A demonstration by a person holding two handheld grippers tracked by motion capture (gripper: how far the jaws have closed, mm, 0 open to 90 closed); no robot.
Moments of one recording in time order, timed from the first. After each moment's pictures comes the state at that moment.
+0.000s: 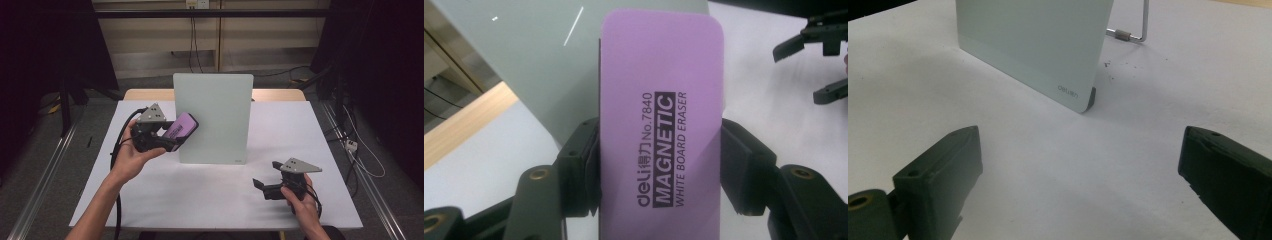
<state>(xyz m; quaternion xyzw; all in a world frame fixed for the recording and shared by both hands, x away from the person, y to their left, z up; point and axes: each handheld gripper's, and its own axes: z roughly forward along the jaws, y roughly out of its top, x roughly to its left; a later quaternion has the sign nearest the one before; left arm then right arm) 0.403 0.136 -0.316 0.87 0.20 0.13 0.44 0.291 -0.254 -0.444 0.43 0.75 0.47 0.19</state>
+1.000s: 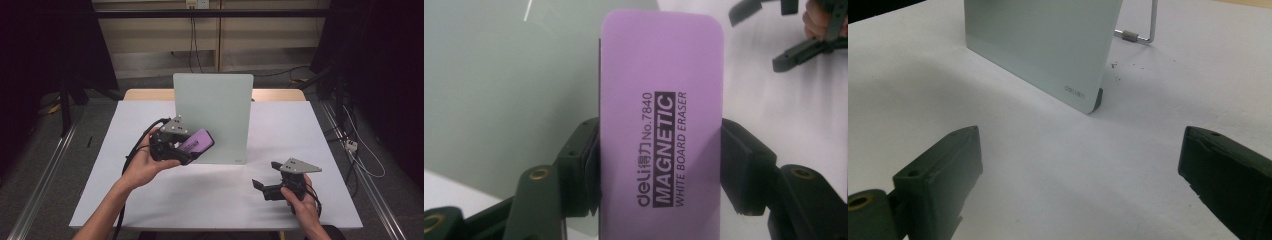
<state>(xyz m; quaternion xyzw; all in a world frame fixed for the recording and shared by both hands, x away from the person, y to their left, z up) 0.389 0.095 -0.333 0.90 0.16 0.08 0.39 0.292 -0.254 -0.445 0.42 0.76 0.47 0.18</state>
